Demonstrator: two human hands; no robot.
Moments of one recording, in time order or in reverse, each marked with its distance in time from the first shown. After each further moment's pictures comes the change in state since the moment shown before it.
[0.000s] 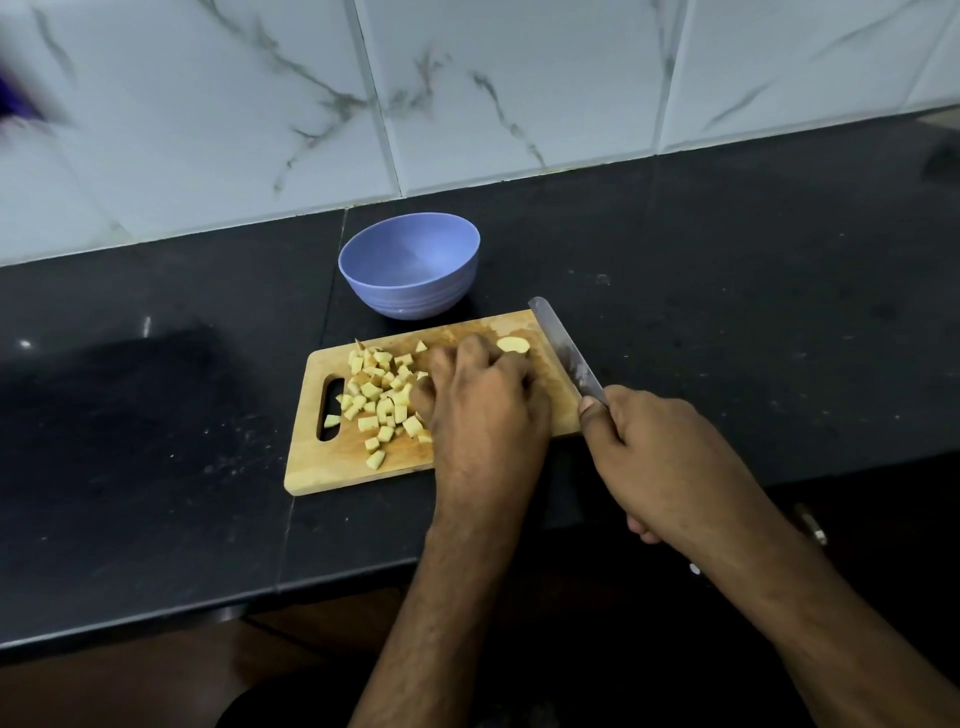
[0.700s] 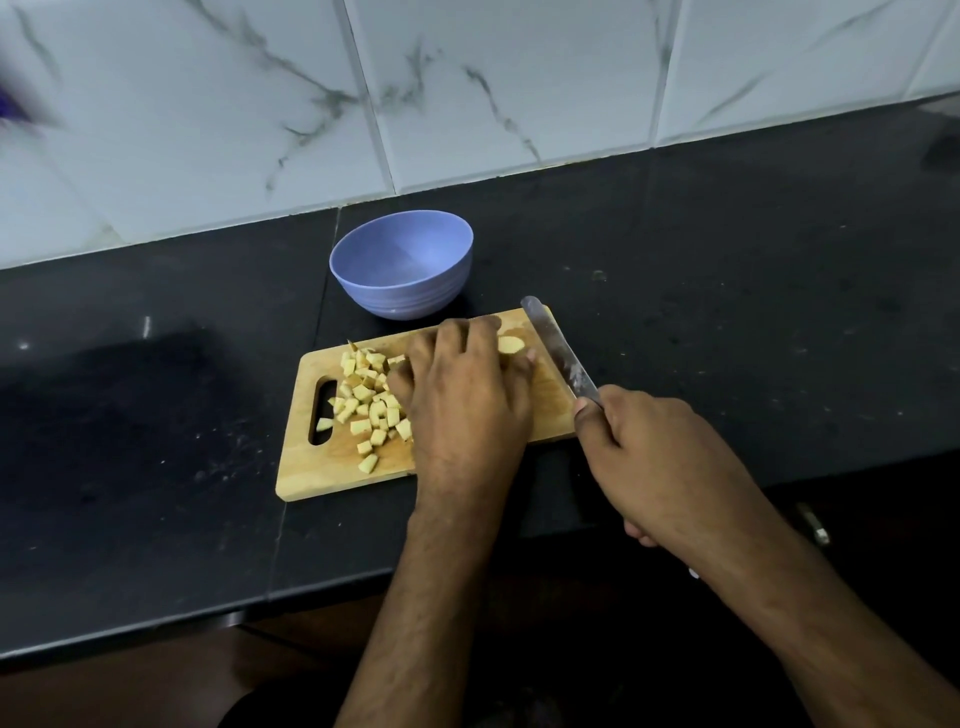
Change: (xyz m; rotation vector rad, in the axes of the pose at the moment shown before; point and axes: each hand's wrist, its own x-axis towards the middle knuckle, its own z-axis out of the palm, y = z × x) left_hand 0.013 -0.005 -0.001 0.027 0.051 0.003; right_hand 0.002 0.001 0.000 0.010 0.003 -0.020
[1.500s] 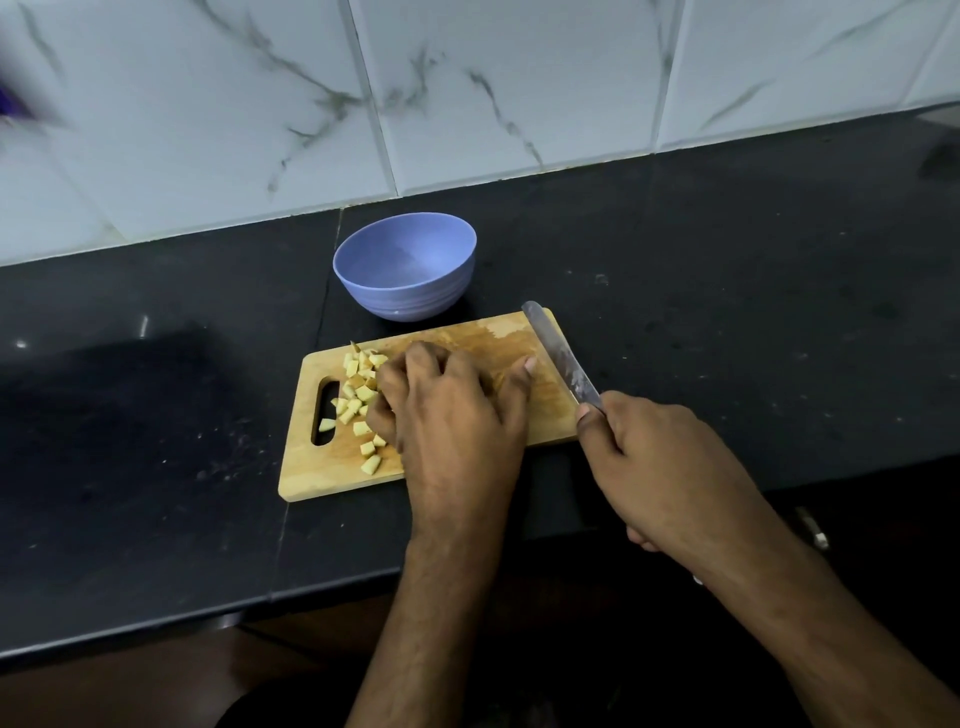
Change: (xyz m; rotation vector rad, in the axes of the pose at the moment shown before) left_hand -0.014 -0.005 -0.003 -0.024 0.030 -0.165; right_hand -0.004 -0.003 -0.002 -0.034 0.005 -0.005
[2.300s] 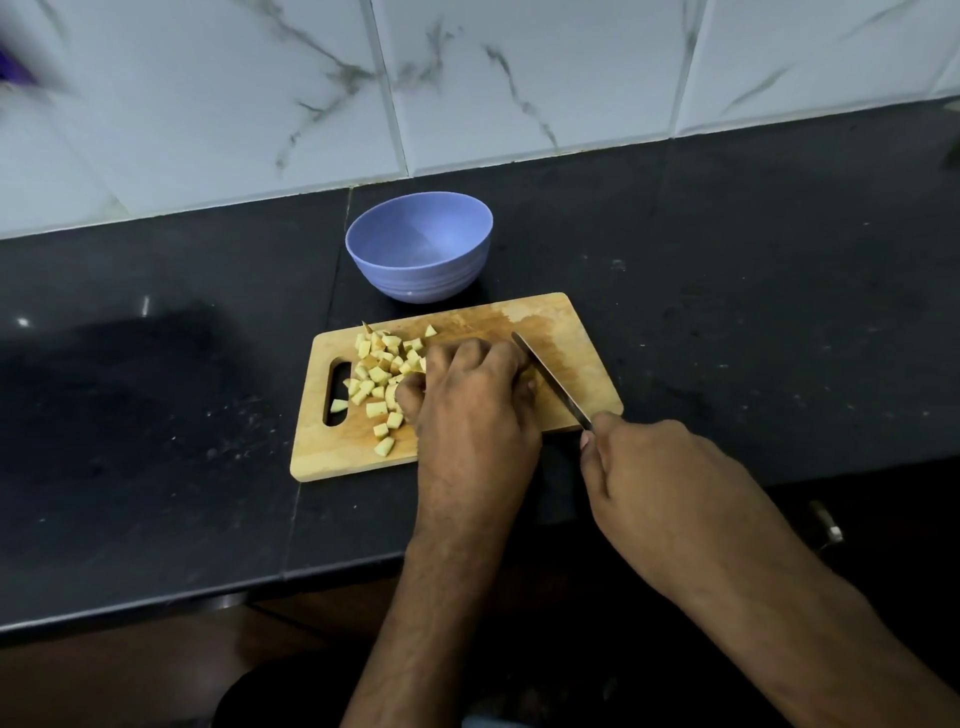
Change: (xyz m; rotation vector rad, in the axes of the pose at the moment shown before) left_hand -0.005 -0.010 -0.007 -0.059 -0.083 0.193; right_hand -0.021 -0.011 0.011 -0.247 -0.004 -0.096
